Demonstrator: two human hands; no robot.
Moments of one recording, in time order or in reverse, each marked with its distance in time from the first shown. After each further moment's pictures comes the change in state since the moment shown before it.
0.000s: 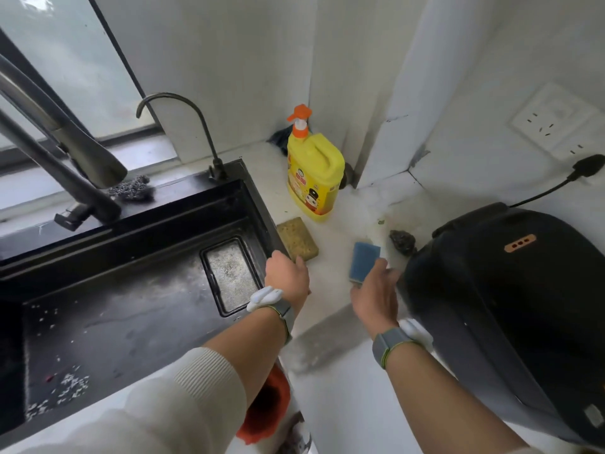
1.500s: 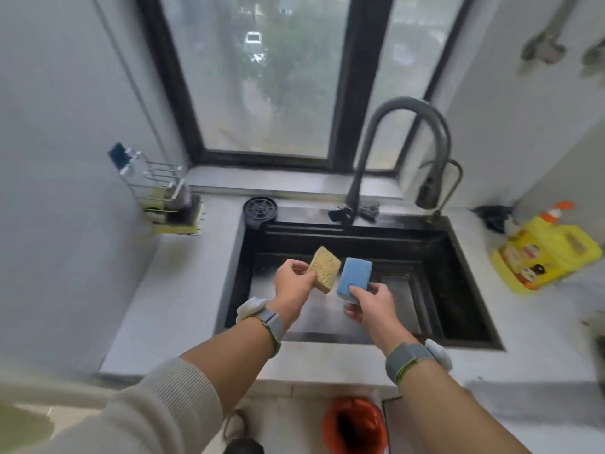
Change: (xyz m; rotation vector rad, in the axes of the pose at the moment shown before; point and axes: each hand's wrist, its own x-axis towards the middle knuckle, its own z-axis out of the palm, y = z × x) left_hand 0.024 -0.317 -0.379 -0.816 0.164 -0.122; right_hand -0.309 -0.281 0.167 0.724 -0.601 -0.024
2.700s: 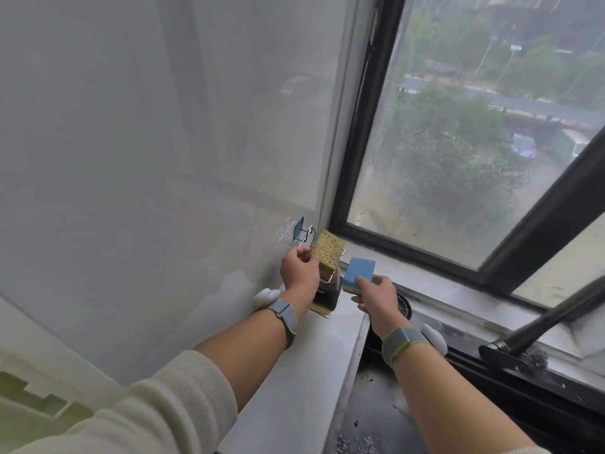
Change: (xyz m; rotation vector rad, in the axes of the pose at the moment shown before) left_hand 0.178 0.140 -0.318 -0.170 0.576 0.152; right_hand 0.002 -0.131 0.409 -0.328 -0.289 -0.316
